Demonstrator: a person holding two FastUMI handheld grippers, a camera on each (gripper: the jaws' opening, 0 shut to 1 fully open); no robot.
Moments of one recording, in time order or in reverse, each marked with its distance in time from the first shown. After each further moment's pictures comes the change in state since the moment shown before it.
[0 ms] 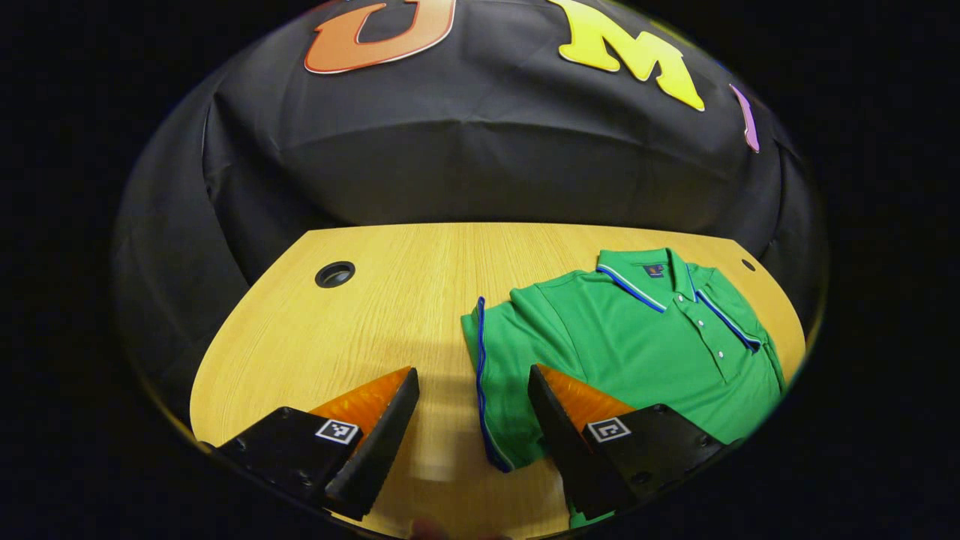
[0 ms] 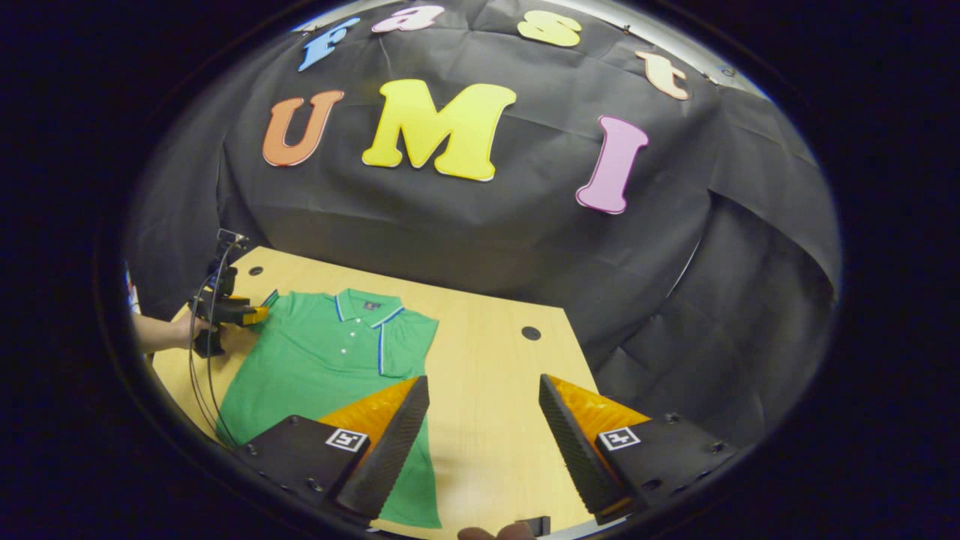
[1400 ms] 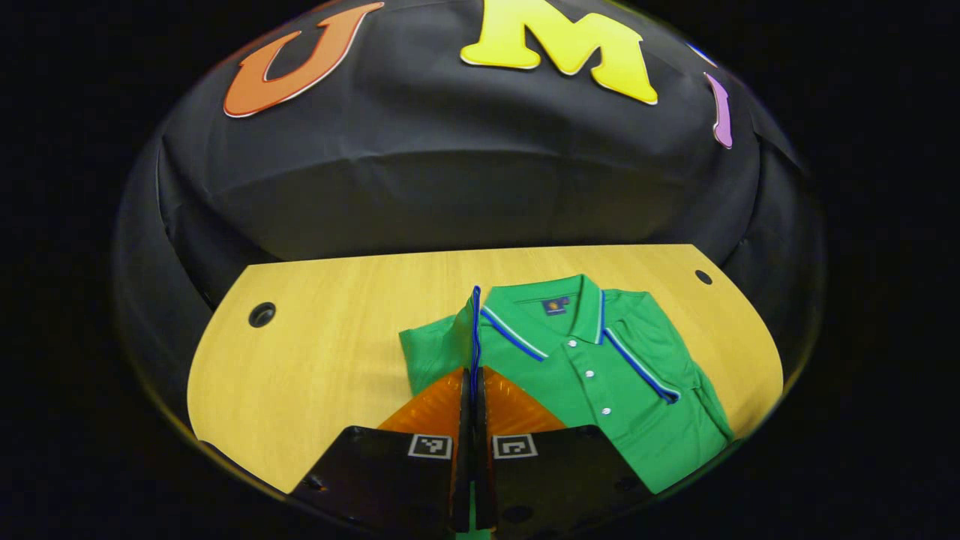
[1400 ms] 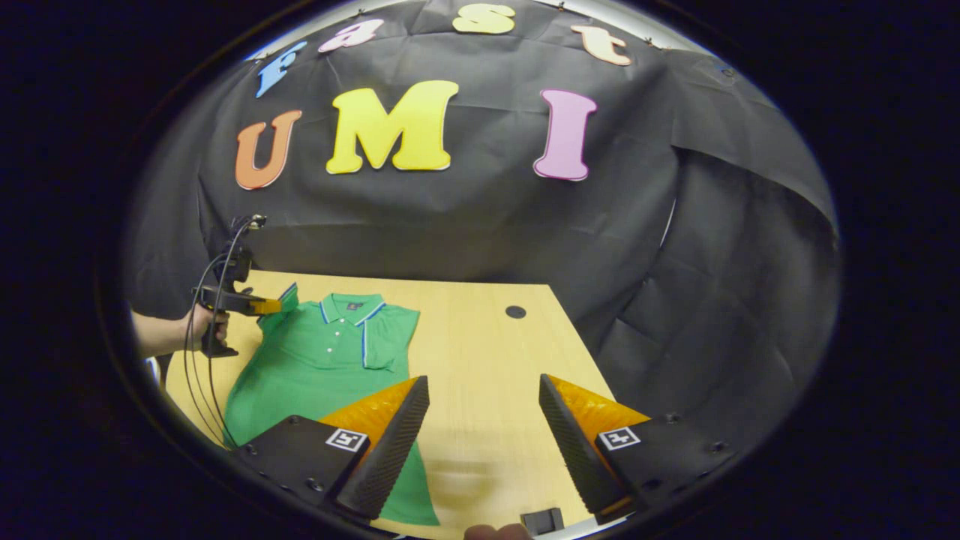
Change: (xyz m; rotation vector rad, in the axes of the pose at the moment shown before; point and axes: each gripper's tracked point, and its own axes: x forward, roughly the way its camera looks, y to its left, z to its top) left arm -0.027 -0.148 0.070 0.025 0.039 -0.144; right arm -0.001 -0.058 -0.046 0.158 -0.007 -0.002
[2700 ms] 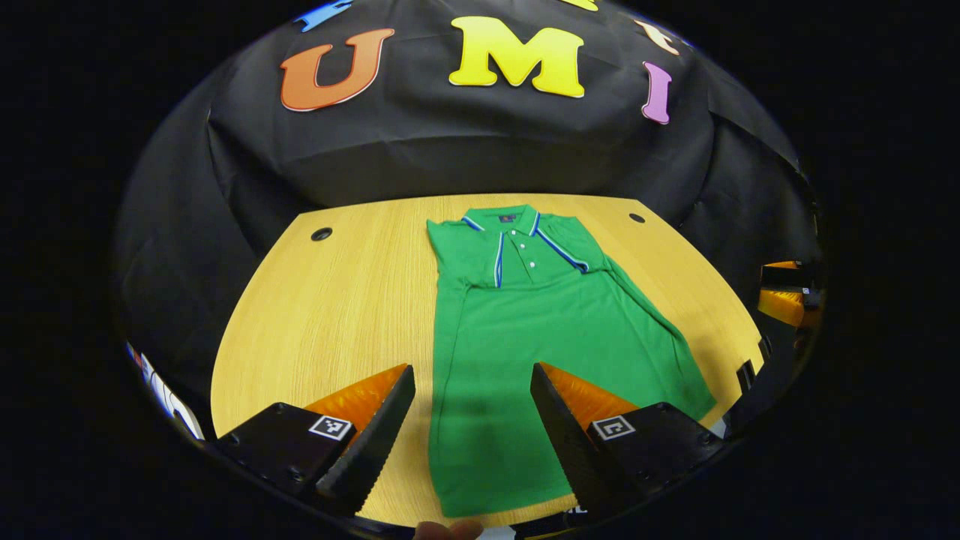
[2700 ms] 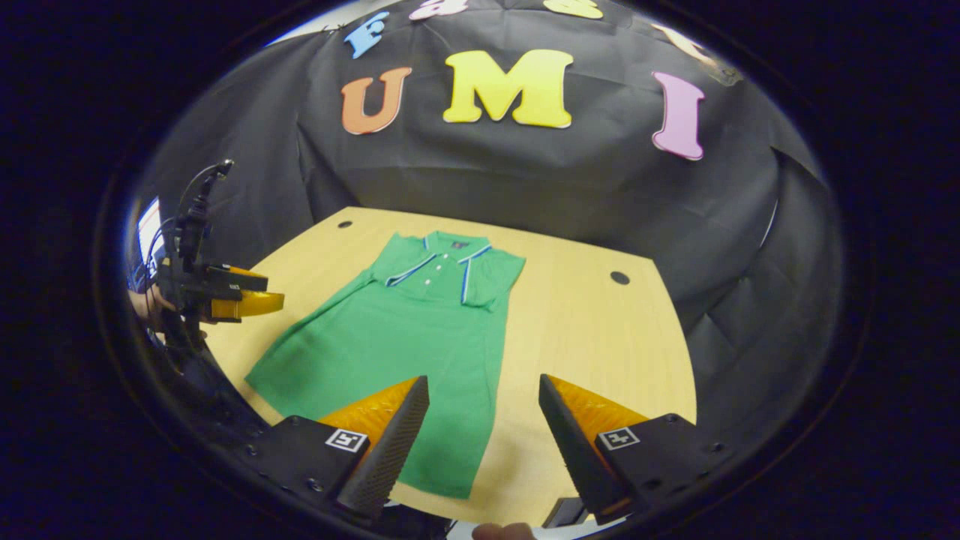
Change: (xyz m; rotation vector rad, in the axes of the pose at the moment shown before) left arm -0.256 -0.017 -0.165 0.012 0.115 0.005; right arm -0.021 0.091 -0.109 -0.211 0.173 0.381
